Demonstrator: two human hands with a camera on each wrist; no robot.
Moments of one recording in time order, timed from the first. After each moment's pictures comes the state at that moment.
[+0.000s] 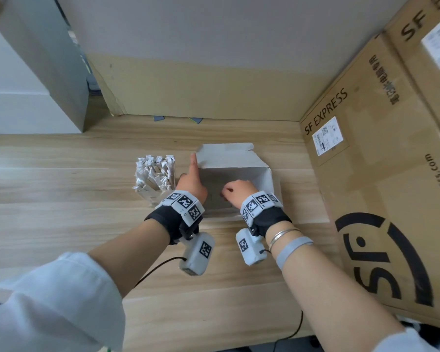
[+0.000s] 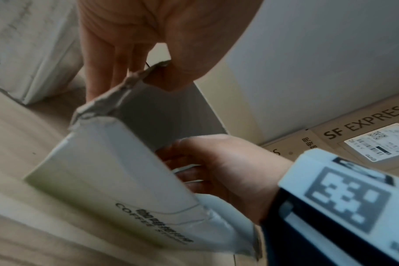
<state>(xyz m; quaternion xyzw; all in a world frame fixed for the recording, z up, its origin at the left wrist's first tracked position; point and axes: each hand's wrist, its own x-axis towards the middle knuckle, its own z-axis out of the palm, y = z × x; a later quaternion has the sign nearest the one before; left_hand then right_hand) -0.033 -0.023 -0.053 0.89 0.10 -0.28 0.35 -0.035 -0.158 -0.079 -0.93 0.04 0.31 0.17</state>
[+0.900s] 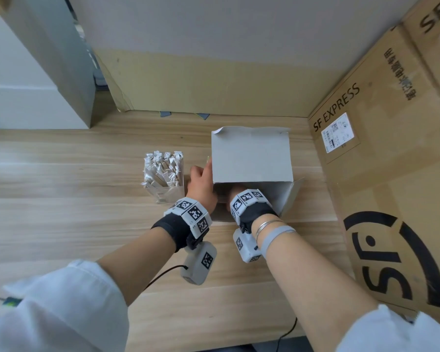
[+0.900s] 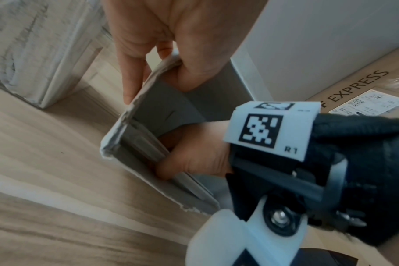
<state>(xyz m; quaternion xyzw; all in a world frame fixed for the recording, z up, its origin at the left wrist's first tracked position) -0.054 -0.024 -0.062 0.90 0.02 -0.20 0.40 -0.043 -0.130 -0.078 -0.92 0.10 0.36 0.11</state>
